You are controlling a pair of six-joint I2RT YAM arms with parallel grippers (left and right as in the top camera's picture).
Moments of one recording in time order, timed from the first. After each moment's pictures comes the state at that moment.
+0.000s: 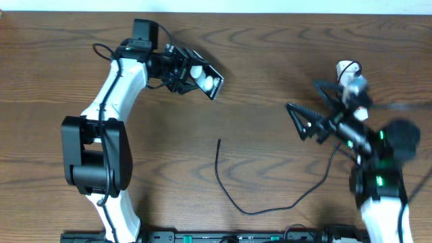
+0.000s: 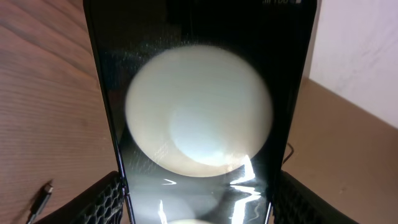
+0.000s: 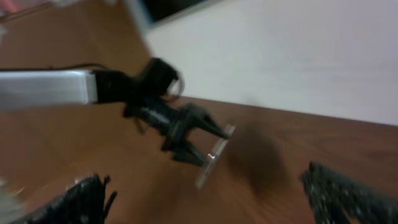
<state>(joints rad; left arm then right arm) -0.13 1.99 1.56 -0.67 0.80 -1.06 -0.07 0.99 0.64 0.33 -0.98 0.35</state>
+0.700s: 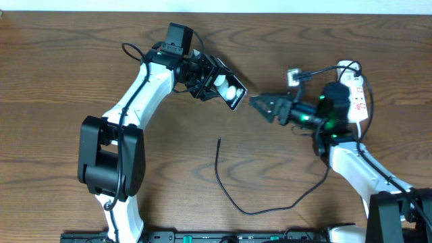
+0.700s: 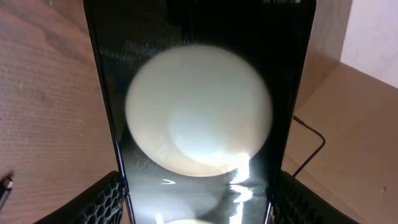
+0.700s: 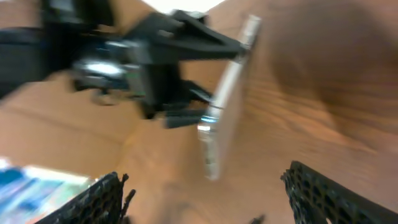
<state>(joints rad) -0.28 1.99 1.56 -0.64 0.72 -1.13 0.15 1.49 0.66 0.43 -0.88 0.62</state>
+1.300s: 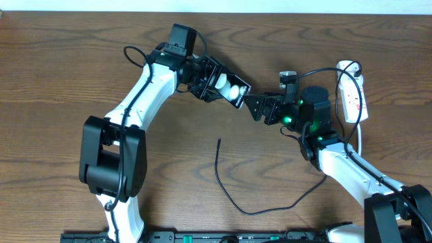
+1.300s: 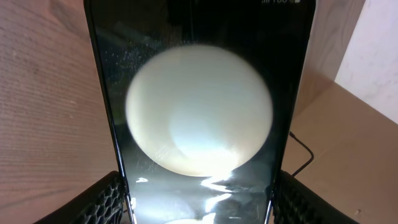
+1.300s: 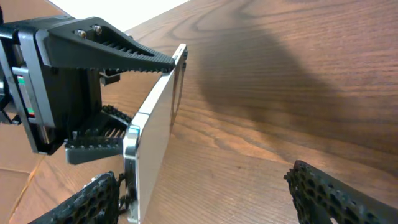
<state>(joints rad) -0.31 1.99 1.56 -0.64 0.70 -1.29 0.27 1.50 0.66 0.38 -0.49 0.49</state>
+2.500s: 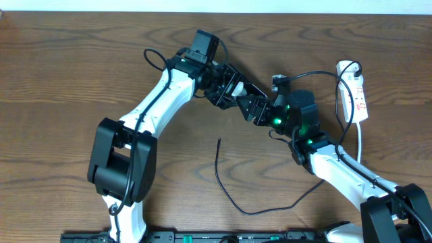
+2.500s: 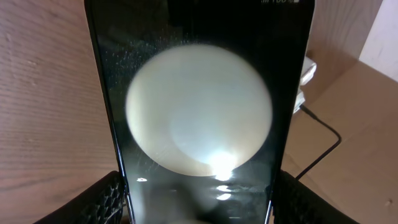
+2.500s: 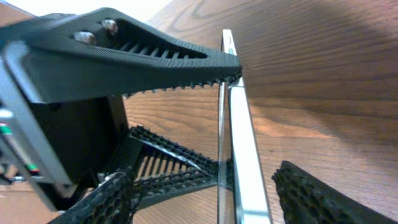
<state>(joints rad) -0.42 1.99 1.56 -0.62 0.67 -1.32 0.36 1.50 0.66 0.38 -0.40 0.72</state>
